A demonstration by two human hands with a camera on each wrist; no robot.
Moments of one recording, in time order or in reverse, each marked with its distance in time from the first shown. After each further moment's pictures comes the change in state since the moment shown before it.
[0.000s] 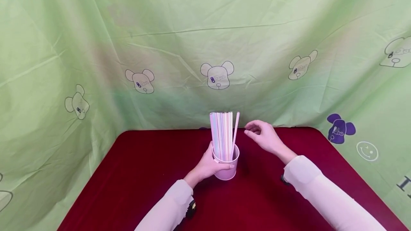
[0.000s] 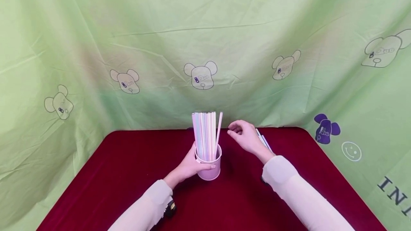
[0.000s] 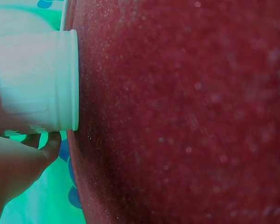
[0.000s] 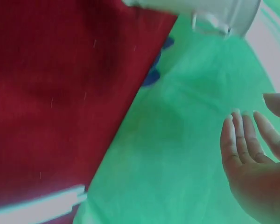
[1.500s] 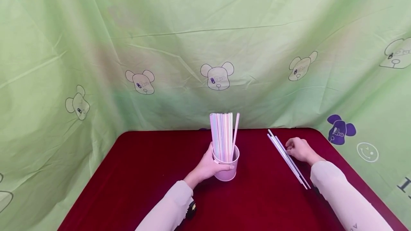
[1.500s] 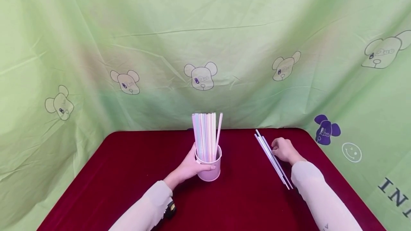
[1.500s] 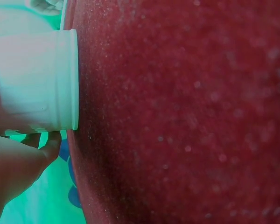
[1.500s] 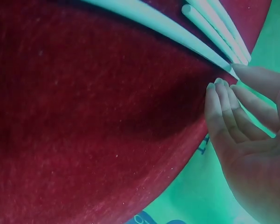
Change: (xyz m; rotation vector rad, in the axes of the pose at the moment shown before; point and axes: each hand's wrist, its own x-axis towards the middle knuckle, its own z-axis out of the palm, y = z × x) left_hand -0.002 0.002 0.000 -0.009 -0.003 -0.021; right_hand -0.044 0.151 -0.072 -0.400 -0.132 0.081
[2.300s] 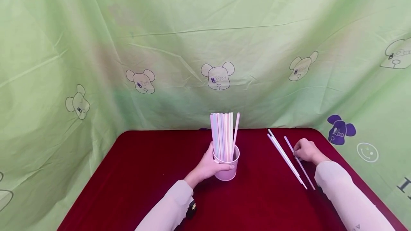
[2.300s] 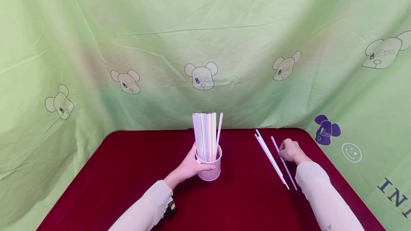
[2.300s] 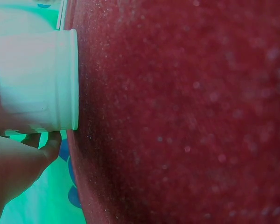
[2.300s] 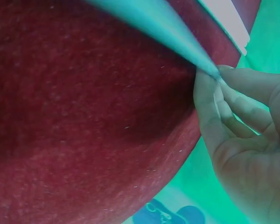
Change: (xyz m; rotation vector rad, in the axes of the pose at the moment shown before) left_hand 0.000 0.001 -0.001 0.003 -0.002 0.012; right_hand -0.010 0.005 -0.015 0.117 -0.107 0.179
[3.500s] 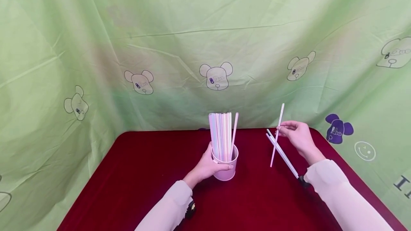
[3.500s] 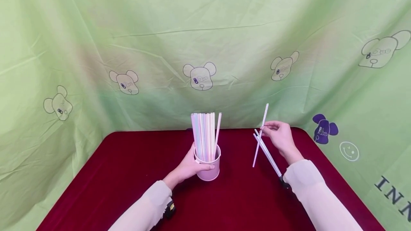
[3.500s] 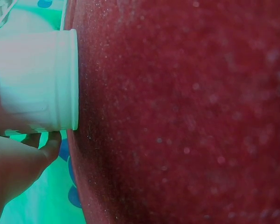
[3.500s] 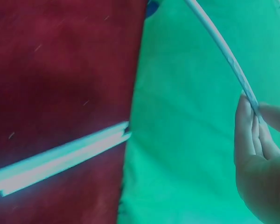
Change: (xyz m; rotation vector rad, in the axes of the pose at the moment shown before) left_hand 0.000 -0.002 0.001 0.009 0.005 -0.003; right_hand 0.000 -0.090 -0.014 0.746 0.292 -0.073
